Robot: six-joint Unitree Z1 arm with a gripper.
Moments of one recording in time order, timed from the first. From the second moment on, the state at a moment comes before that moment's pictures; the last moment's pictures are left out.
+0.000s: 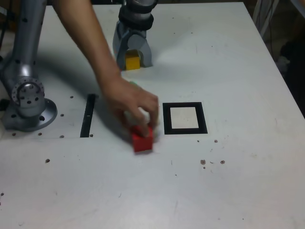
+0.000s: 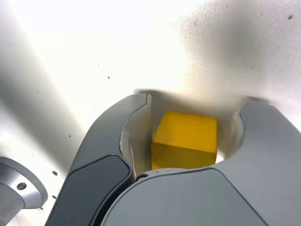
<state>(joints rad) 0.62 2.04 -1.32 1.07 0.19 0.35</state>
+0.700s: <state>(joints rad) 0.56 1.93 -1.35 1.11 0.18 0.33</state>
